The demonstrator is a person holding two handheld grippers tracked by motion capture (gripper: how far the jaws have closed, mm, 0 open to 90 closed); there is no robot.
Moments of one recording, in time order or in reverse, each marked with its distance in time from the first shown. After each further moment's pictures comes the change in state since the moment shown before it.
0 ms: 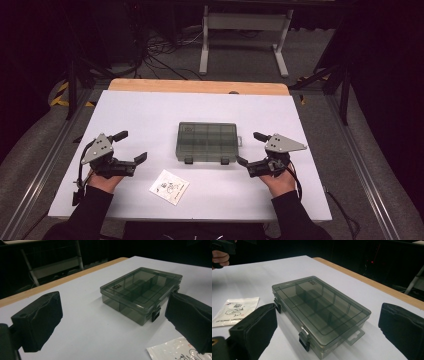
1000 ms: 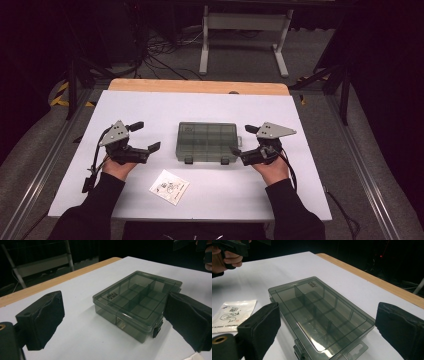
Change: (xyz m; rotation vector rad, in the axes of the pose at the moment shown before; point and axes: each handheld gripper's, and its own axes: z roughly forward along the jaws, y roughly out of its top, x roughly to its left) left arm 0.009 0.017 0.045 0.016 -0.090 -0.026; right arm -0.016 0.016 0.029 0.050 0.056 0.016
